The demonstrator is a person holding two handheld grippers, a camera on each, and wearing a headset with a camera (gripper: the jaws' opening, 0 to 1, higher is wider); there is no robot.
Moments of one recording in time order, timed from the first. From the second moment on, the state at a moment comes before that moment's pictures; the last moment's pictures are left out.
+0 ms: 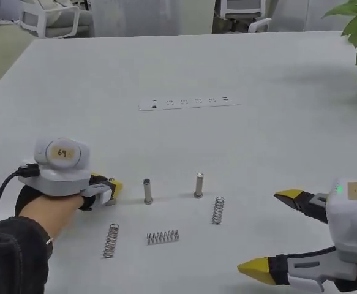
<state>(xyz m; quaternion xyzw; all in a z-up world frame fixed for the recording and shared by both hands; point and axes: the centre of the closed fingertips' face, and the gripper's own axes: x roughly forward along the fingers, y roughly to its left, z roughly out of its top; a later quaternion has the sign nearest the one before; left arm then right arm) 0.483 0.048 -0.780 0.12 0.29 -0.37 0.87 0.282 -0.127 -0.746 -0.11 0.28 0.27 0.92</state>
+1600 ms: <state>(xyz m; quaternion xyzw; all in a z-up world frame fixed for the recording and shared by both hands) 0.483 0.047 -0.785 0.17 0.31 -0.38 0.86 0.285 -0.130 -0.740 -0.11 0.27 0.26 0.92</state>
